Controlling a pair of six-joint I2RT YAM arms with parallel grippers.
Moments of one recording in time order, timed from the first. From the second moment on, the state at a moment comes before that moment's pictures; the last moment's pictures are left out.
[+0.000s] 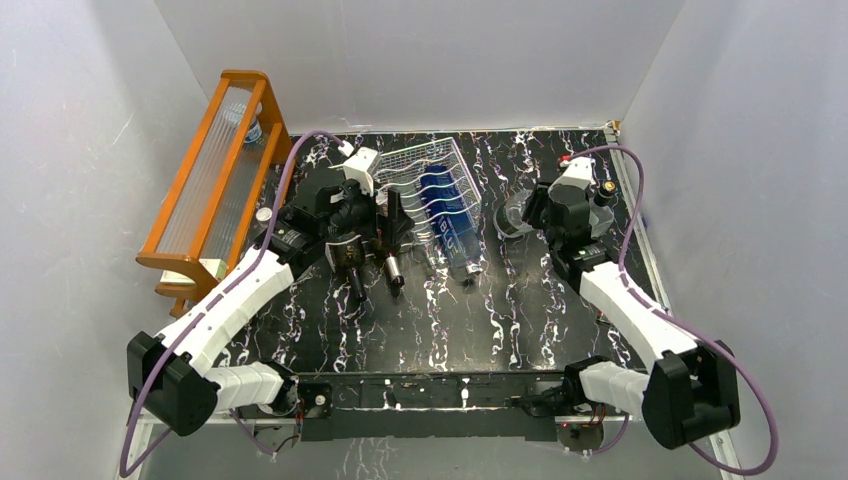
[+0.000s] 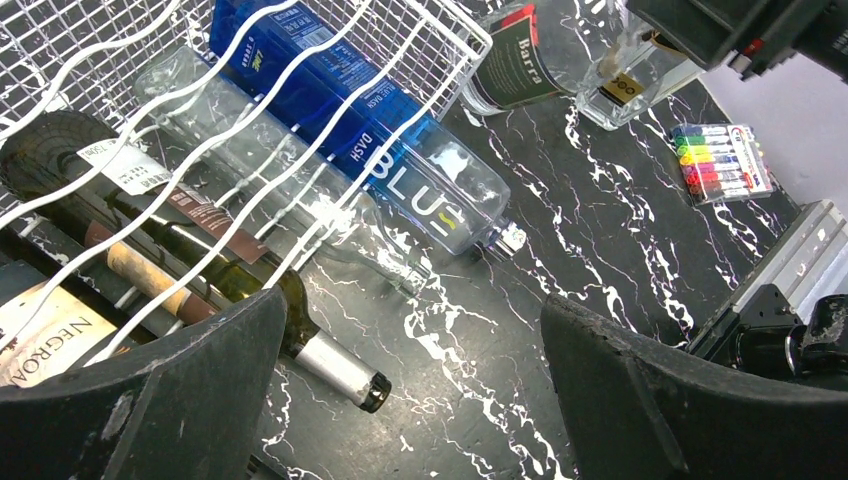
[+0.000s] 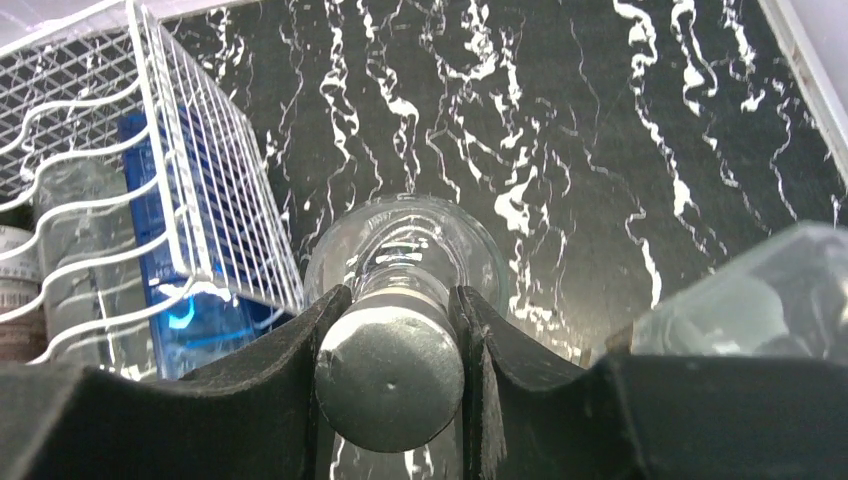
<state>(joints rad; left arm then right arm) -0.55 1.20 1.08 -0.30 0.23 -0.23 0.34 1.15 0.76 0.06 0.31 0.29</state>
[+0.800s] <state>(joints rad) -0.55 1.22 1.11 -0.30 0.22 -0.22 0.37 1.07 0.79 -0.51 0.10 0.48</state>
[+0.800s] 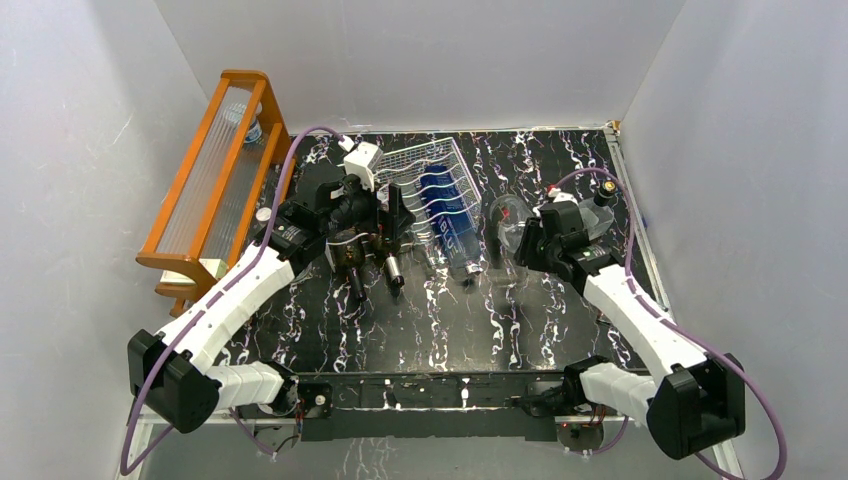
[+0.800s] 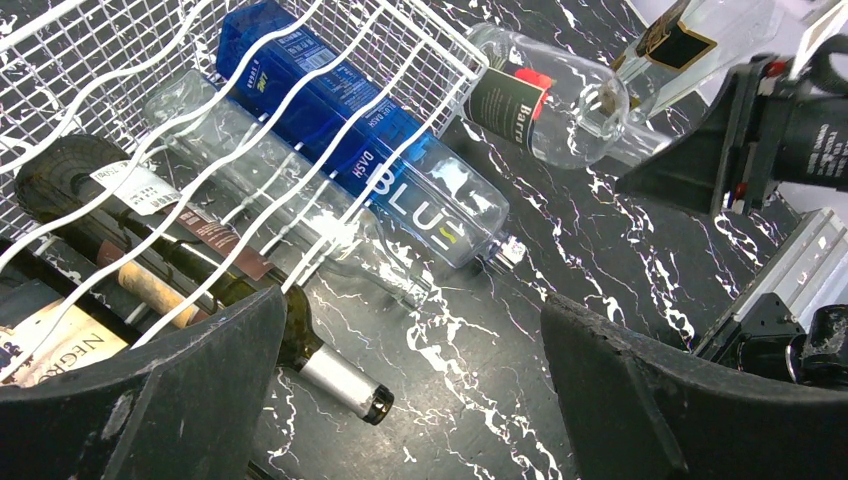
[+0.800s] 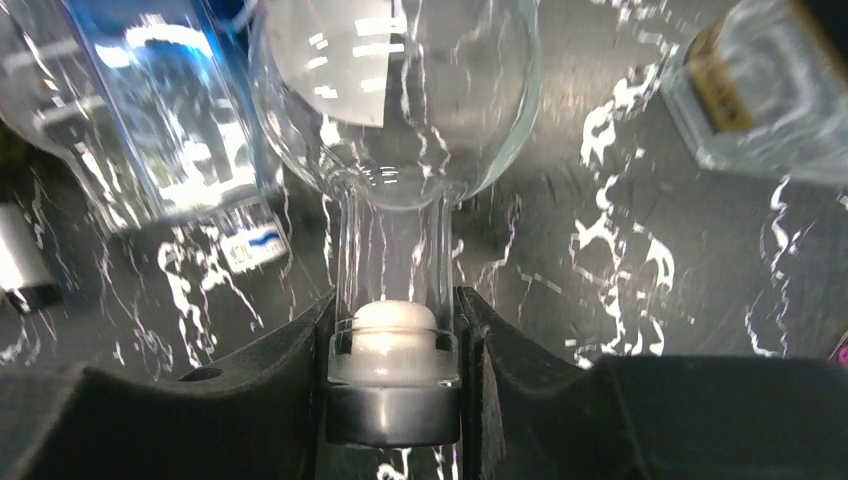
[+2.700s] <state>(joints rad) -0.55 1.24 1.11 -0.30 0.22 -0.21 0.52 1.41 0.74 -0.43 0.12 0.46</state>
